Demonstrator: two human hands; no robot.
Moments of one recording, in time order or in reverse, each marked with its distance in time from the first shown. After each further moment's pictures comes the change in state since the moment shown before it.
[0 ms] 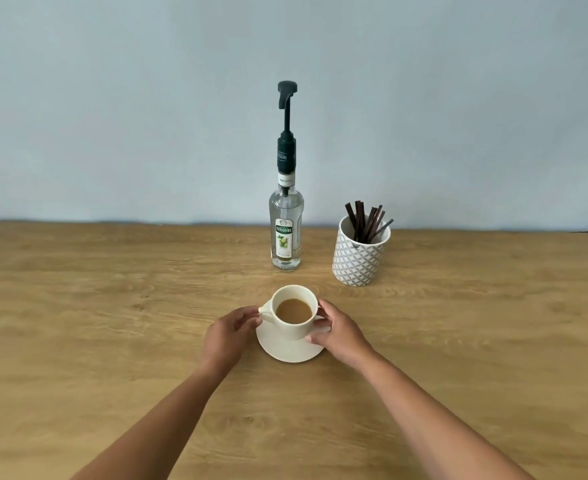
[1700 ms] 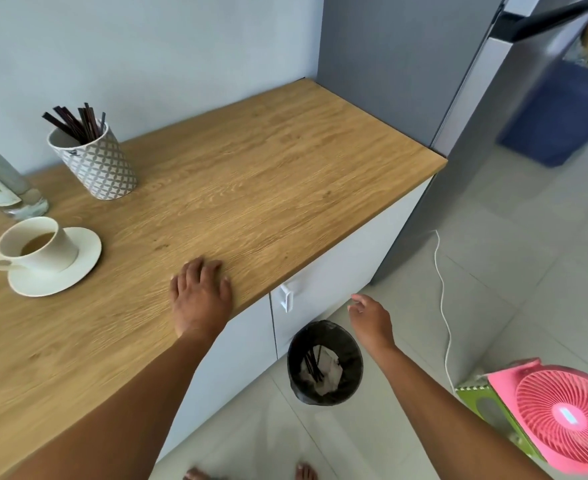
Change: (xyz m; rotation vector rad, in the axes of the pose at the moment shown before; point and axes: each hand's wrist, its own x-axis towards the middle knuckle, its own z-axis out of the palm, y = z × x) left_hand -0.225 0.028 0.243 0.764 -0.210 0.580; right_hand -0.411 0.256 -0.092 0.147 0.831 0.668
